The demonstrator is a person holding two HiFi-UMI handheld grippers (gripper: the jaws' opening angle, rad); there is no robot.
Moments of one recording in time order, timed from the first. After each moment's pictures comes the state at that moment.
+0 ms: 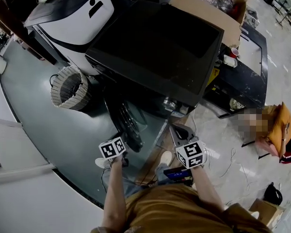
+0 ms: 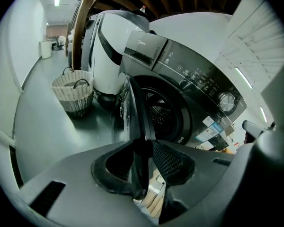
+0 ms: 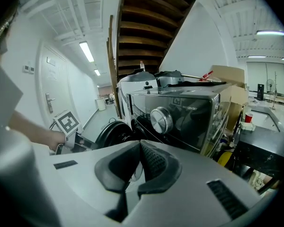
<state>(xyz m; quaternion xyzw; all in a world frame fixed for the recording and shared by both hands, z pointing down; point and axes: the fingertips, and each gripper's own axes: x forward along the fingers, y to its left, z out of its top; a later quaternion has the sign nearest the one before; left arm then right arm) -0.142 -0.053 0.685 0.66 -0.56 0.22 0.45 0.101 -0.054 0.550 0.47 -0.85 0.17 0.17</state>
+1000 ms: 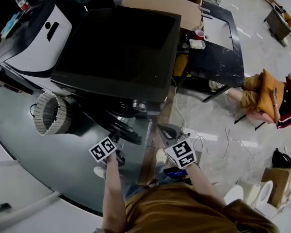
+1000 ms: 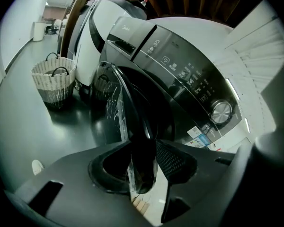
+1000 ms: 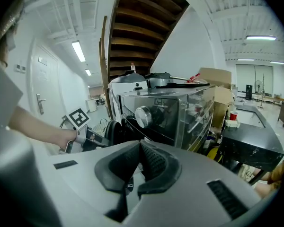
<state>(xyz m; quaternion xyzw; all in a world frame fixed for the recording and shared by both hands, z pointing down) -0.062 -0.100 0.686 0.69 -0.49 0.16 0.50 0.145 -0.039 0.547 0.52 -0.82 0.17 0.17</state>
